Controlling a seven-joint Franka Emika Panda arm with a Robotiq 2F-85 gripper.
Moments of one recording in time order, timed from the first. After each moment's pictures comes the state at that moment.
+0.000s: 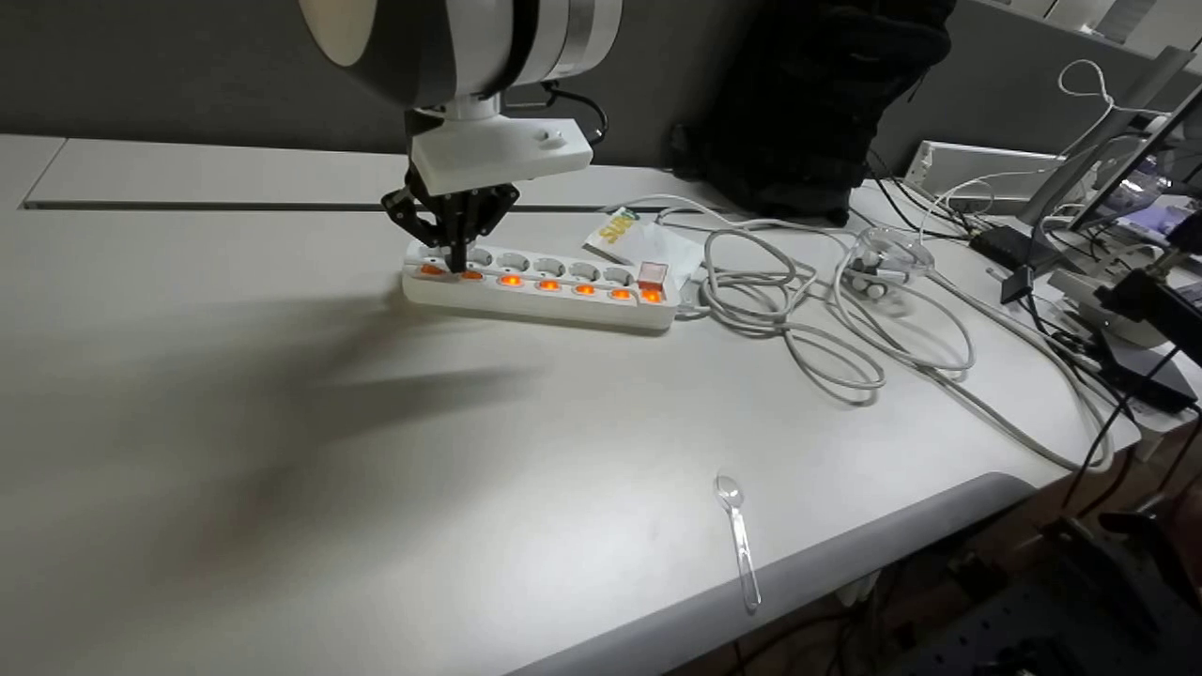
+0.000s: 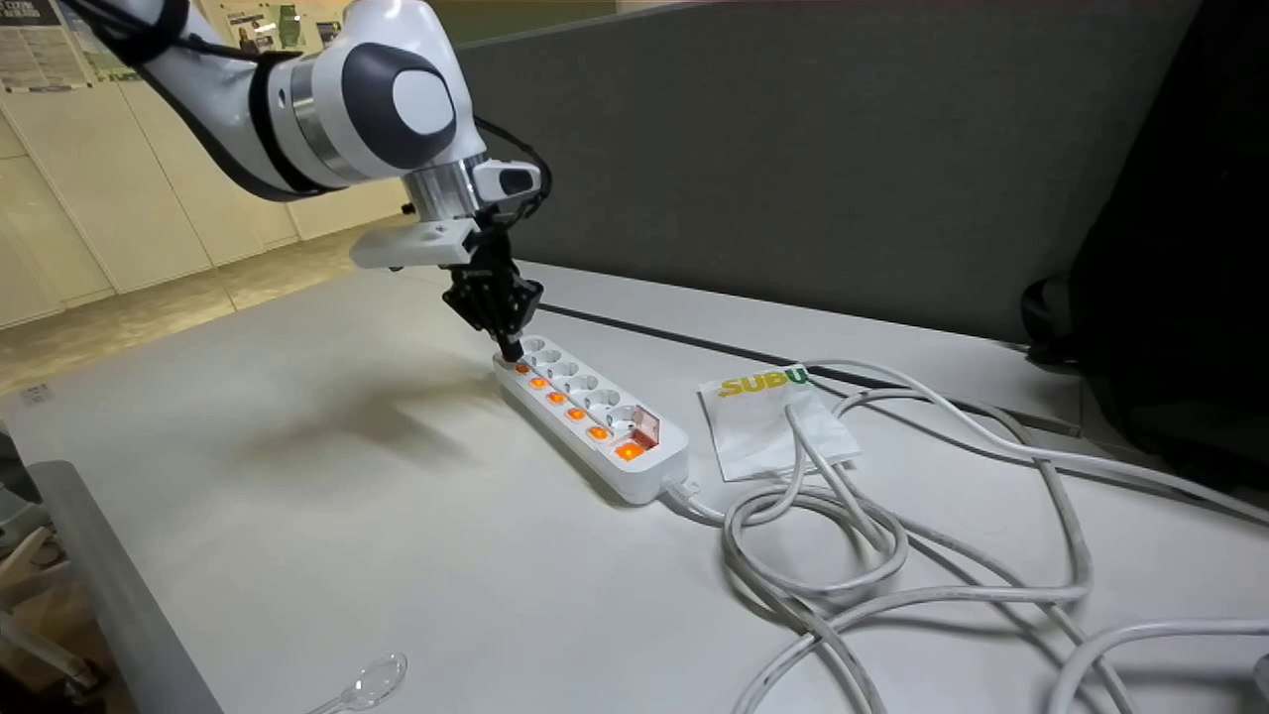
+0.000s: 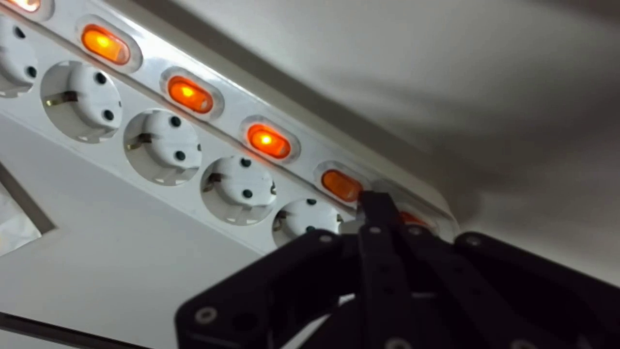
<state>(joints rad) 0.28 0.68 -0.01 -1.86 -0.14 2.60 0.17</state>
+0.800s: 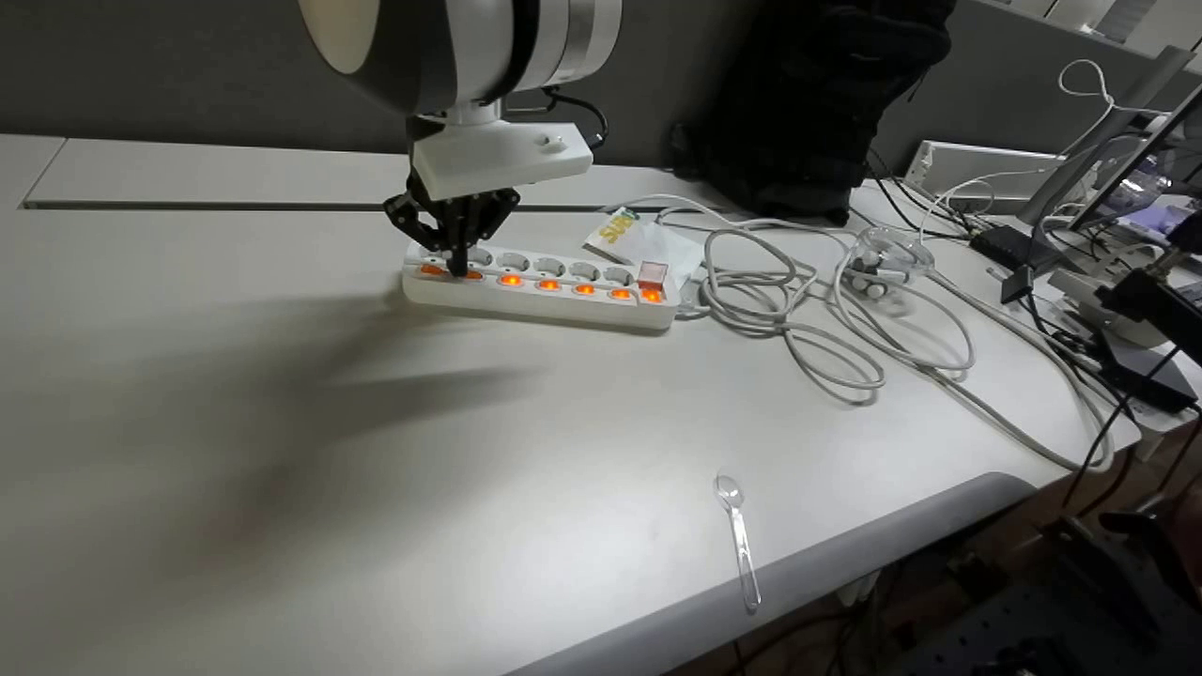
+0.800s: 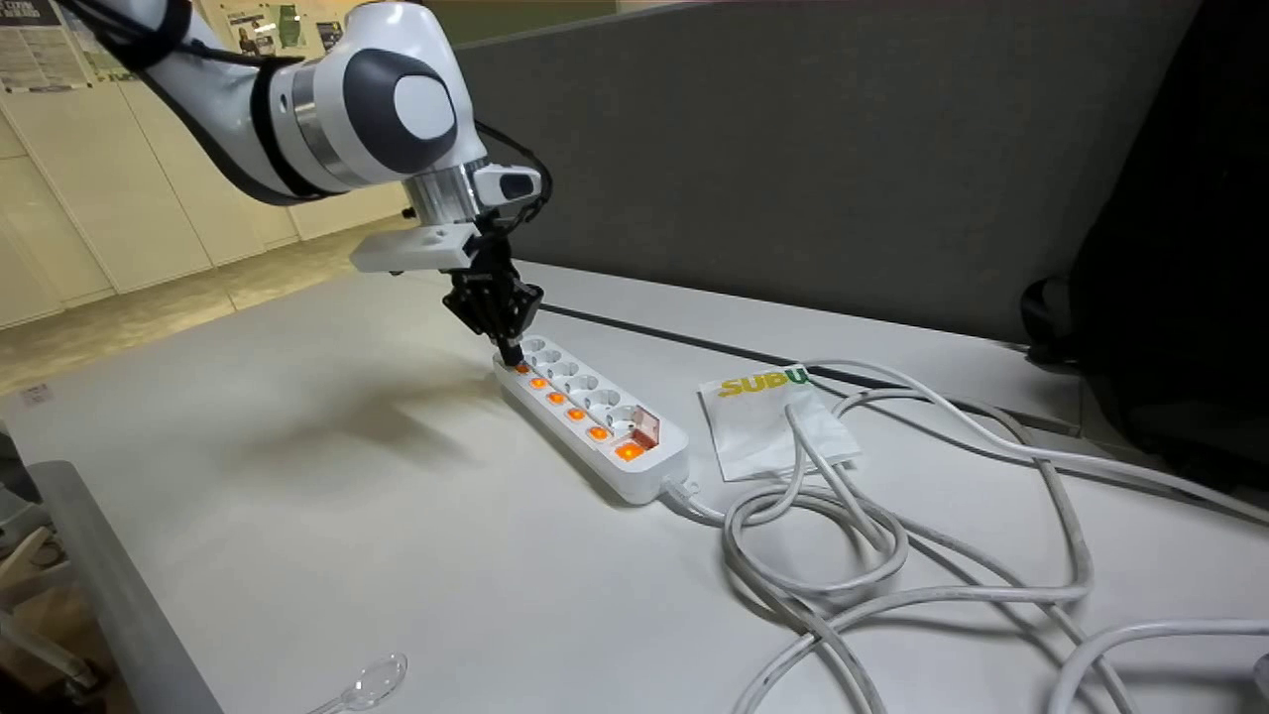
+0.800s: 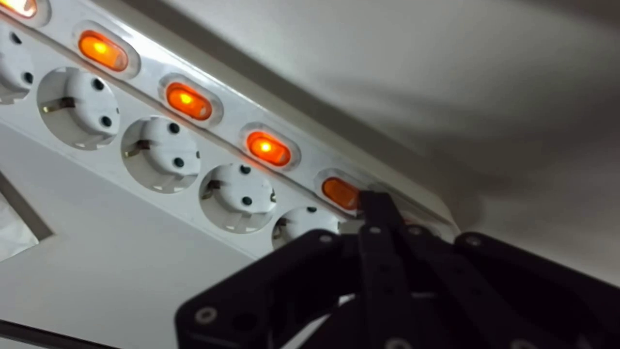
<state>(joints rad) 0.28 0.68 -0.01 -1.86 -0.14 2.60 0.17</state>
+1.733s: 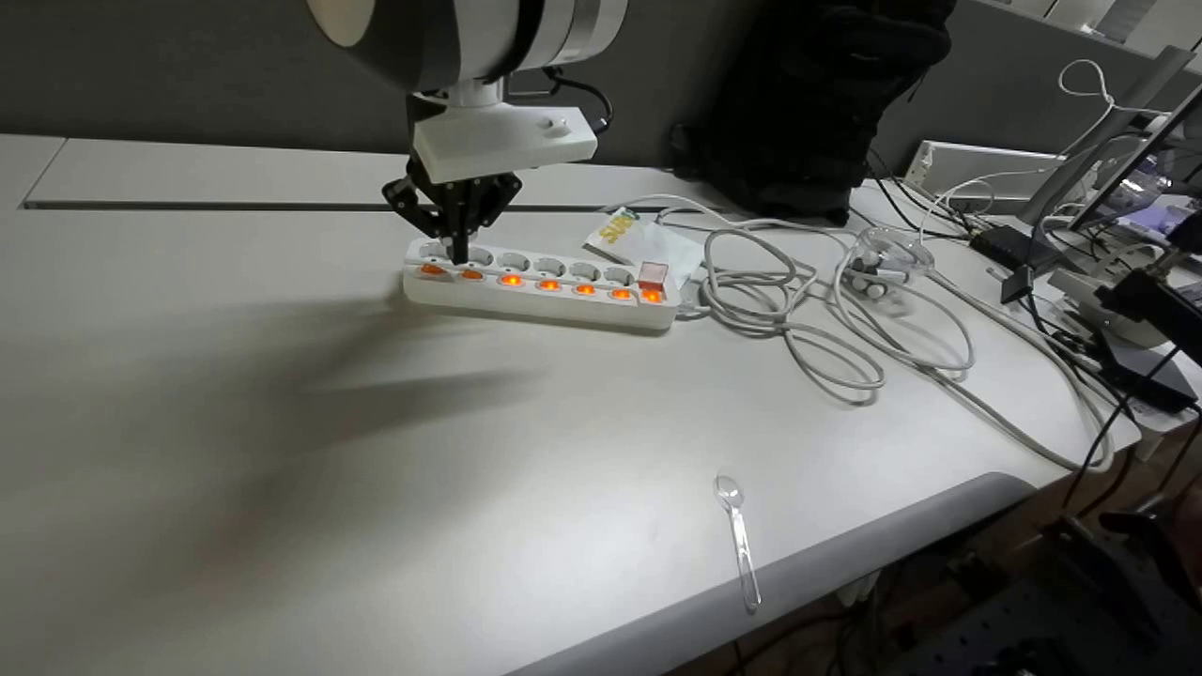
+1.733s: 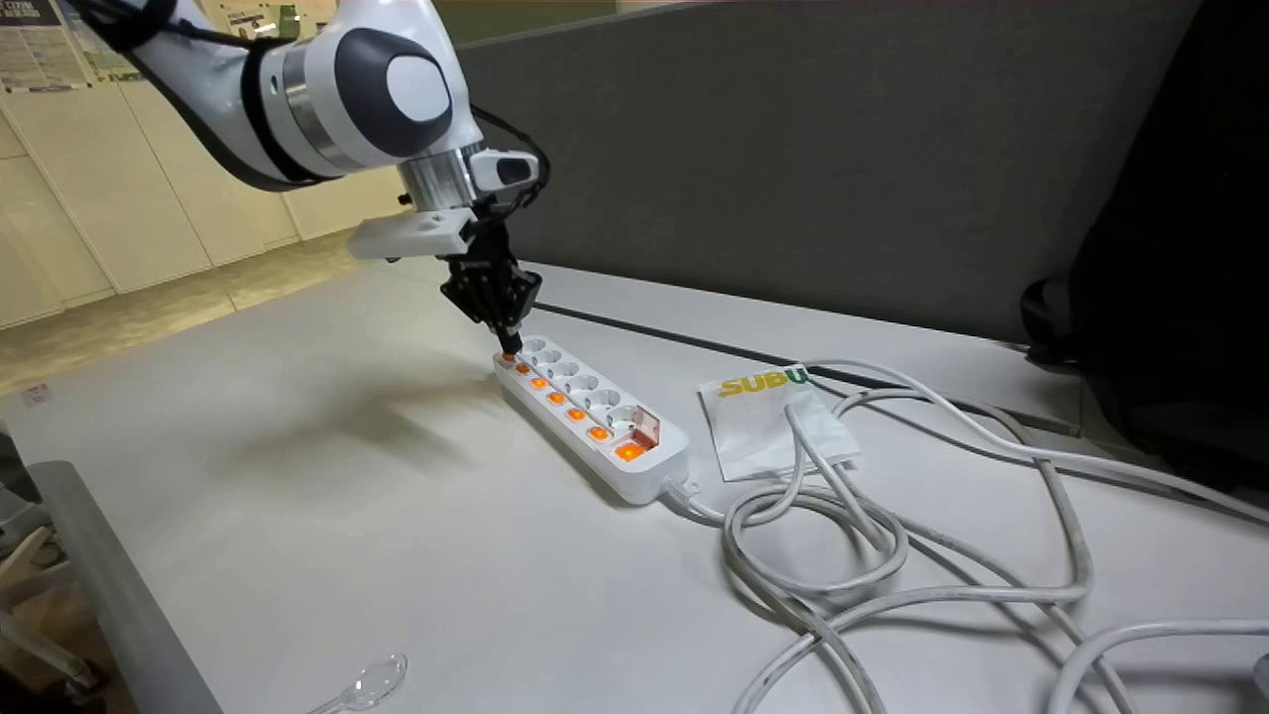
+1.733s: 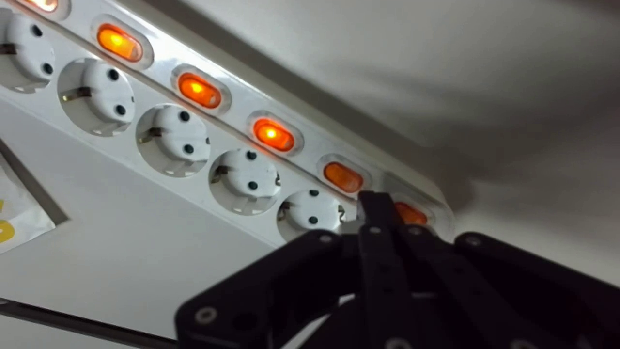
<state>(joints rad) 0.28 0.65 -0.01 -1.87 -0.14 2.60 0.17</state>
